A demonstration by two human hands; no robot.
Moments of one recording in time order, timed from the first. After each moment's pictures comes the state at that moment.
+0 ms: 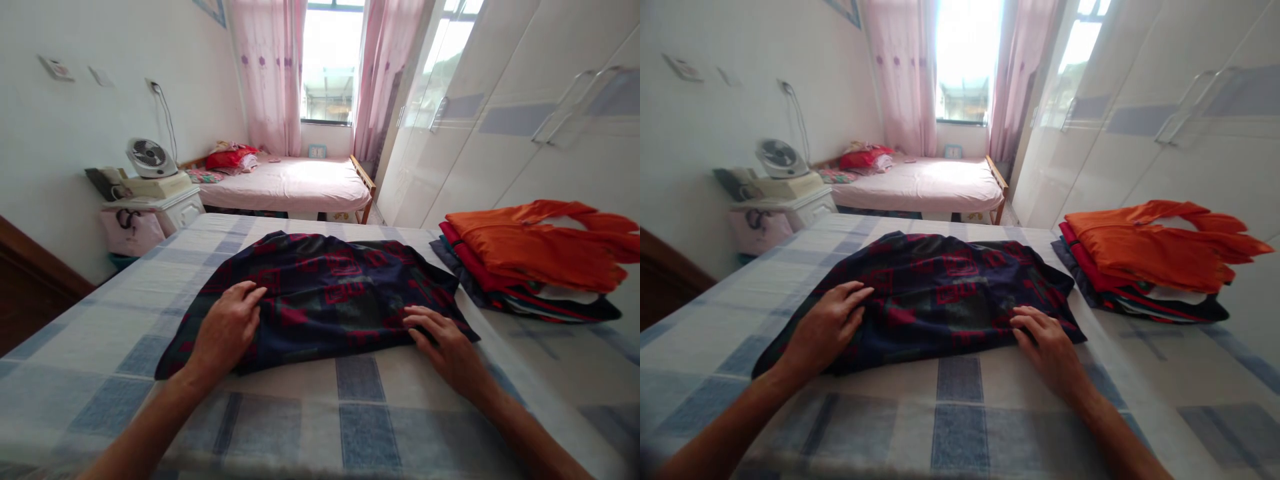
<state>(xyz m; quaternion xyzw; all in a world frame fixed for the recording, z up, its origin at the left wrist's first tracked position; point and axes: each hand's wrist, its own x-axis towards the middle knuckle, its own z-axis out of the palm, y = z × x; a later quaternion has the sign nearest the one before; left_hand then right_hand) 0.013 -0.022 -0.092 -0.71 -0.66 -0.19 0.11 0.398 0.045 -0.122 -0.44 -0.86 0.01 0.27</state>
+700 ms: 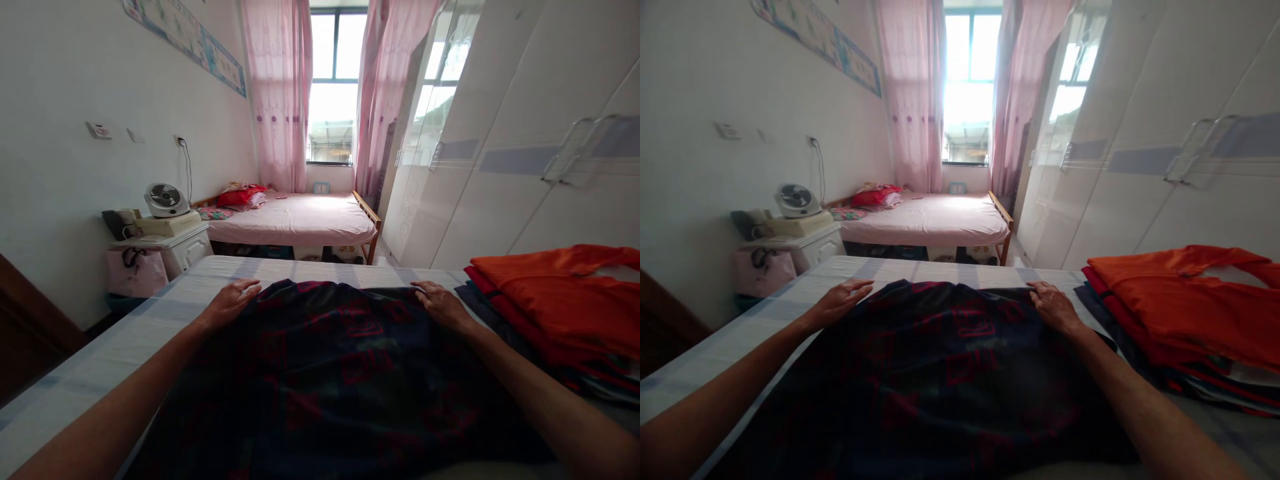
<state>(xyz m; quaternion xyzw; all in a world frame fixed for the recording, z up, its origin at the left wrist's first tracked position) -0.094 0.140 -0.060 -0.66 -0.68 -0.30 -0.13 0.376 0.270 -0.099 -0.55 -0.81 -0.04 0.20</state>
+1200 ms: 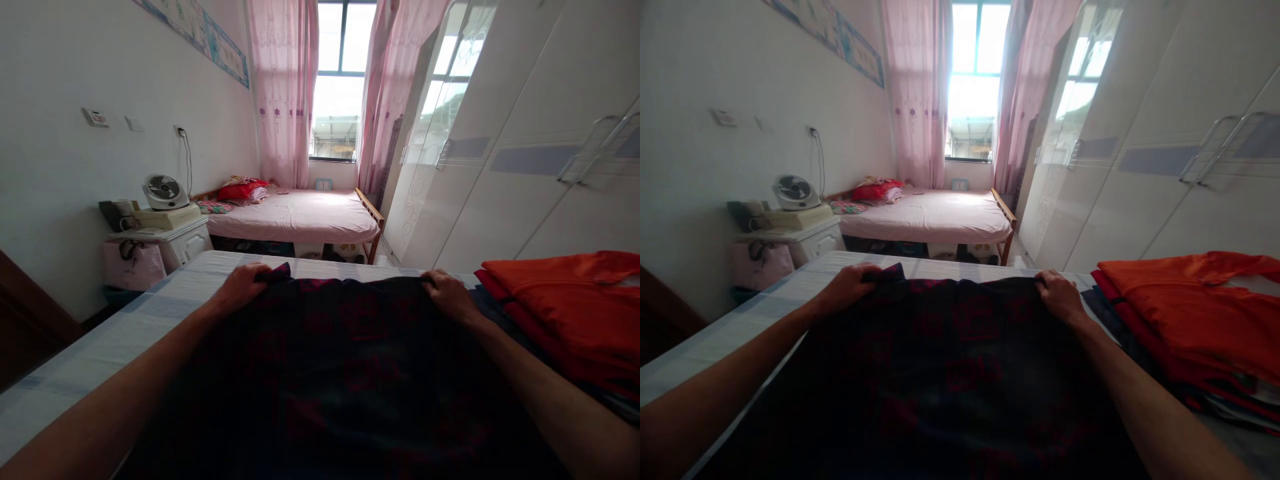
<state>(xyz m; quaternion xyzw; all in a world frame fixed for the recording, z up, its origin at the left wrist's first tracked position) -0.076 0.160 -0.041 -0.70 -0.64 -0.27 -0.12 0.370 0.290 -0.079 -0.58 -0.79 -0.06 0.19</state>
